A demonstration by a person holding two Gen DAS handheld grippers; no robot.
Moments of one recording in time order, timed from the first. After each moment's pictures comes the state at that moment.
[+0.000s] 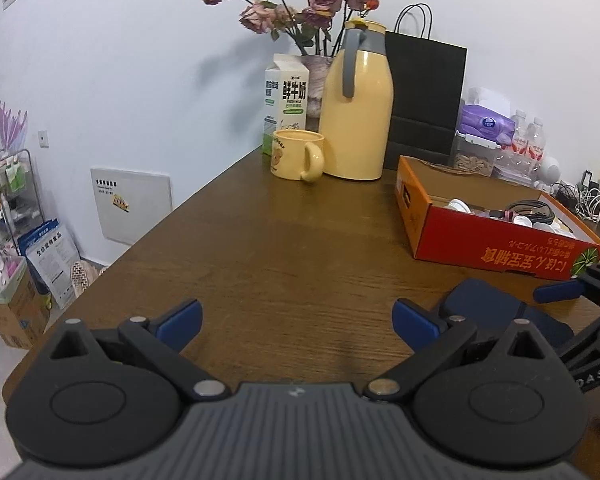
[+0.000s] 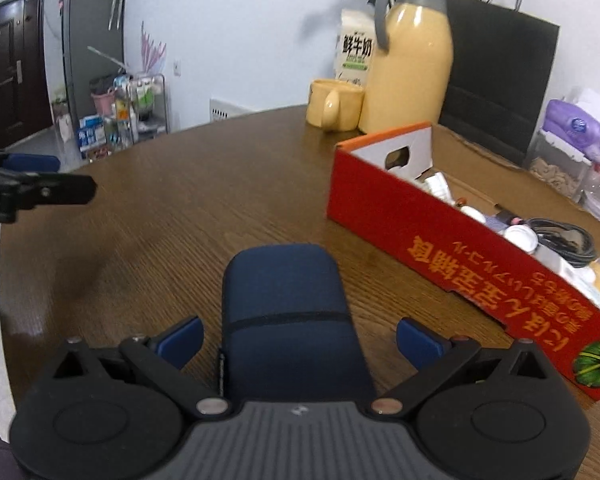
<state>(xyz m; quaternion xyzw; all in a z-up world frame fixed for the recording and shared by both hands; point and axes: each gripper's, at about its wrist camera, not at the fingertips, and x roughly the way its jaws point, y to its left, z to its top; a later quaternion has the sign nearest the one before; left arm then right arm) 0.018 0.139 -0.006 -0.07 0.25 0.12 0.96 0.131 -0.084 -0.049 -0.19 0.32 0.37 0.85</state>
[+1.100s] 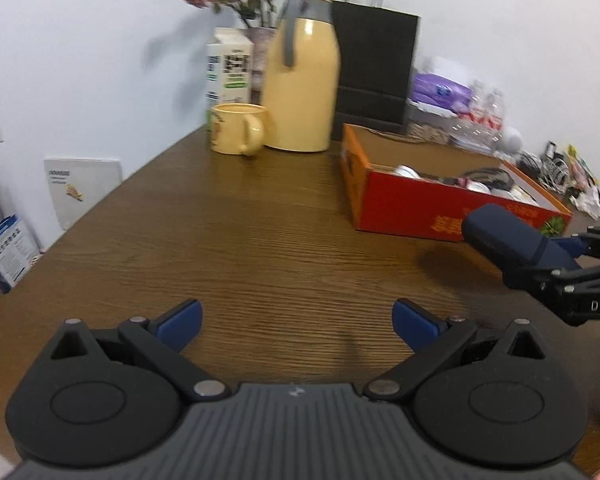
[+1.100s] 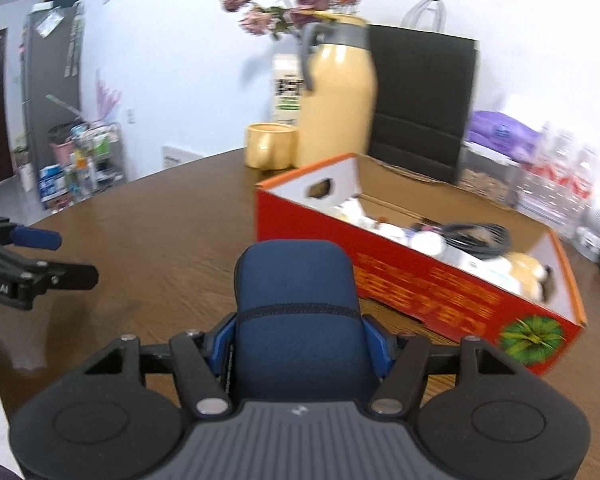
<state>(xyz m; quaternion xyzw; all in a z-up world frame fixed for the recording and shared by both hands) 0.049 0.099 -0.020 -0.06 0.29 0.05 0.96 0.127 -0.144 -0.025 -0.13 0.27 0.31 0.90</state>
